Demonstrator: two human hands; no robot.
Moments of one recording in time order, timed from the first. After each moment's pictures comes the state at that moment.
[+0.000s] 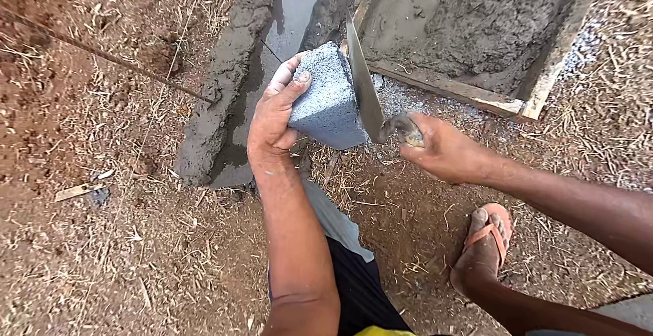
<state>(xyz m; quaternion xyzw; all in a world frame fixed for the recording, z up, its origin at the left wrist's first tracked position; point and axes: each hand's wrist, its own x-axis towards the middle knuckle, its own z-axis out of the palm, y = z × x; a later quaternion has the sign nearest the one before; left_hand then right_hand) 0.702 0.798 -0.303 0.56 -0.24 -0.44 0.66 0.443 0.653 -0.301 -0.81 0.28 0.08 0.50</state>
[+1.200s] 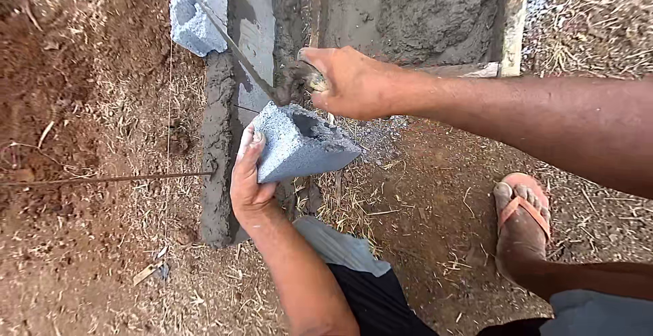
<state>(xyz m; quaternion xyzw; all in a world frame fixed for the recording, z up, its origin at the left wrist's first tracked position) 0.697 0.802 -0.303 0.58 -0.27 -0.43 0.64 0.518 0.590 -0.247 -0.87 0.20 -0.06 0.45</state>
